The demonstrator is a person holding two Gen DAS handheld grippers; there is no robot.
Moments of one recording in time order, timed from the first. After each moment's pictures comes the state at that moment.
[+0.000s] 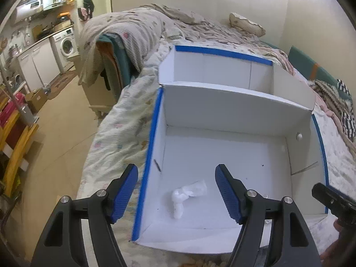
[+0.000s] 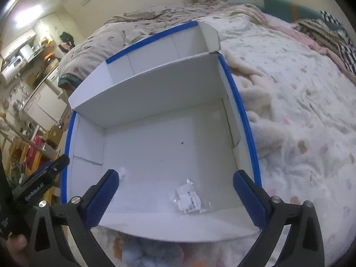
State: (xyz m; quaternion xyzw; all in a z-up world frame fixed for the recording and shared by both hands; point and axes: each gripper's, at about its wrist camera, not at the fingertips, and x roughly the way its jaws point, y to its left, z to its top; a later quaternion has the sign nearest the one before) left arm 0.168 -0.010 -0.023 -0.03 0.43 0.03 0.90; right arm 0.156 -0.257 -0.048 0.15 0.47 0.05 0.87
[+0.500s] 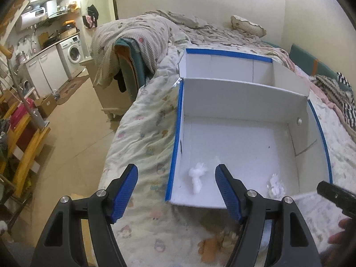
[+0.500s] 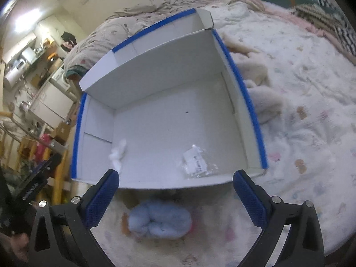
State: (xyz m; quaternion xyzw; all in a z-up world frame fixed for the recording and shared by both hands) left arm 0.098 0.009 -0.014 0.00 0.41 0.05 0.91; right arm 0.106 -0.256 -0.055 0.16 0.49 0.07 0.85
